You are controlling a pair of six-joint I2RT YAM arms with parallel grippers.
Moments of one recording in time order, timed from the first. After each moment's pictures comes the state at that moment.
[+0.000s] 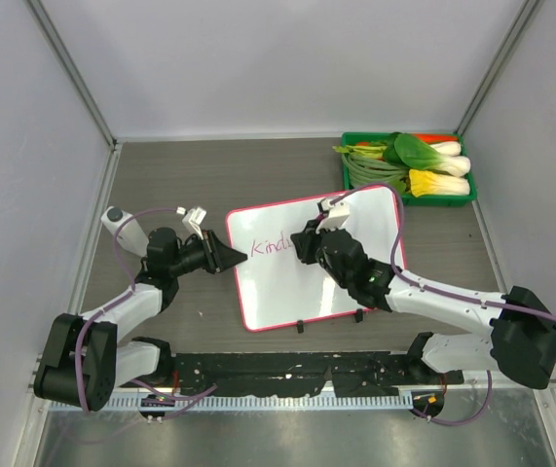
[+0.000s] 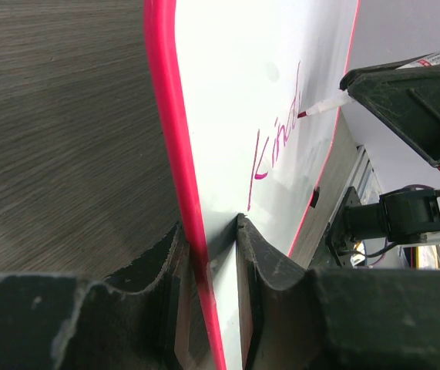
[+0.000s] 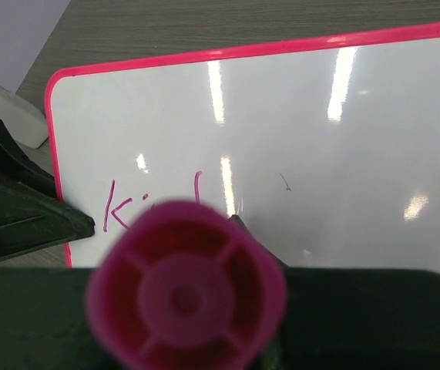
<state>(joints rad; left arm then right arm) -0.21 1.17 0.34 0.51 0.76 -0.60 0.92 1.23 0.68 0.25 0.41 0.50</state>
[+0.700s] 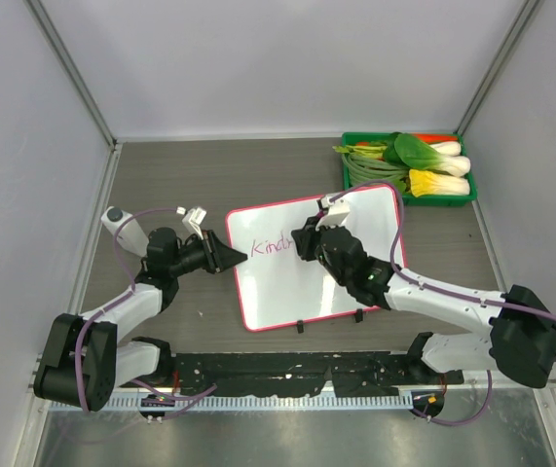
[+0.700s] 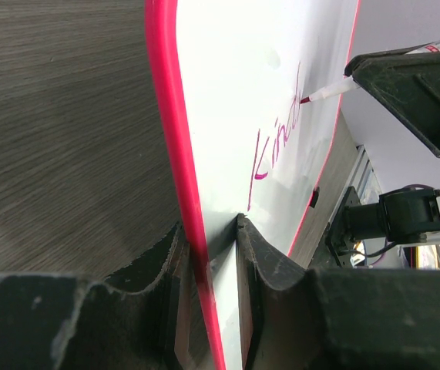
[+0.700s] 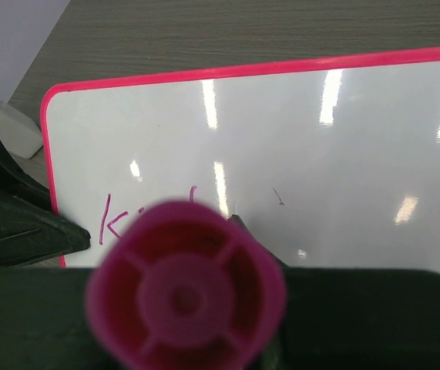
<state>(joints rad) -0.21 1.17 0.34 0.51 0.76 -0.60 0.92 1.23 0.70 0.24 0.43 0.48</state>
